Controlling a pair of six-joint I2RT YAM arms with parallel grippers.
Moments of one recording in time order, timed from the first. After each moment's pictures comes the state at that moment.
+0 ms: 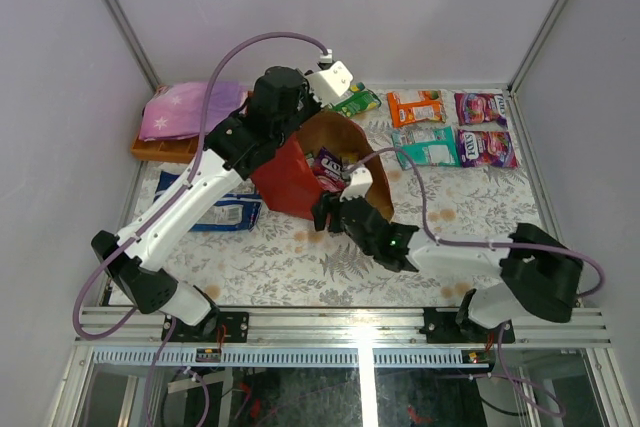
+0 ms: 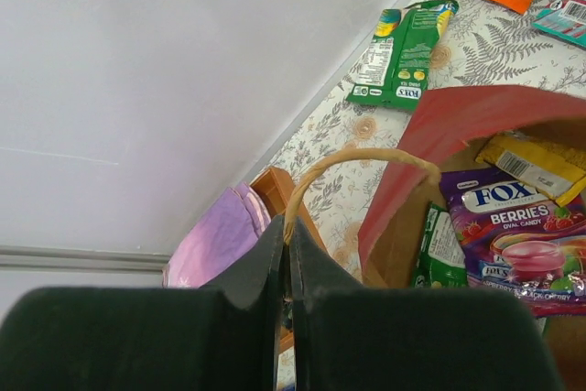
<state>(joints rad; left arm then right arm) -0.69 1.51 1.71 -0.52 -0.33 0.56 1.07 1.49 0.75 0.31 0.49 0.60</state>
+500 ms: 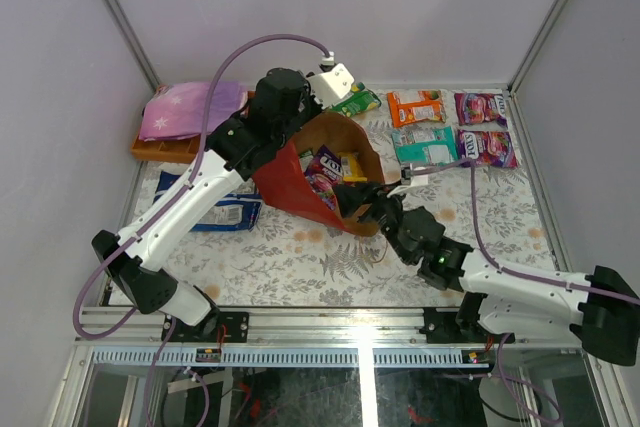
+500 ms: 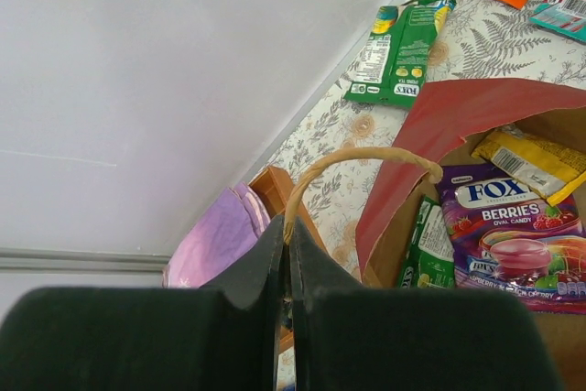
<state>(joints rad) -0.69 1.51 1.70 -0.52 -0.33 0.57 1.07 0.99 0.53 0.53 0.54 0.57</state>
